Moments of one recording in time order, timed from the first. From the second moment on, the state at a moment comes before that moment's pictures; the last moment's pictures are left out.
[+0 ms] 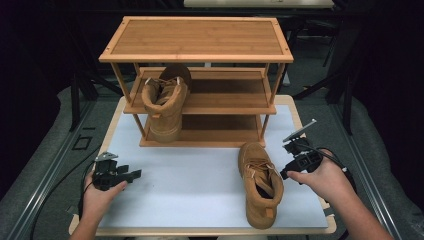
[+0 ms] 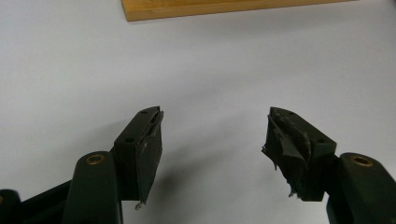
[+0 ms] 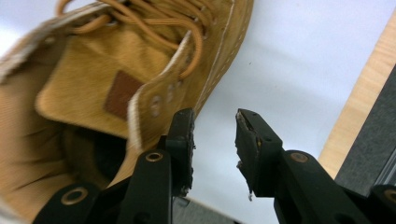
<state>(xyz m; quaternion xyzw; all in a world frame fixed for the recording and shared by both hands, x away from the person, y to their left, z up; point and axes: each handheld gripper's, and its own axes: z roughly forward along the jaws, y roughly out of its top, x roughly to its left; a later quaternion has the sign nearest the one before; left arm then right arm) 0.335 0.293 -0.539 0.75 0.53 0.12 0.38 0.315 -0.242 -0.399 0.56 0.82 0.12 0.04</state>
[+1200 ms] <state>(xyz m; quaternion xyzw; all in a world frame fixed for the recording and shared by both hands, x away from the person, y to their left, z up) 0.336 0.294 -0.541 0.75 0.53 0.12 0.37 0.342 -0.245 -0.393 0.52 0.84 0.13 0.05</state>
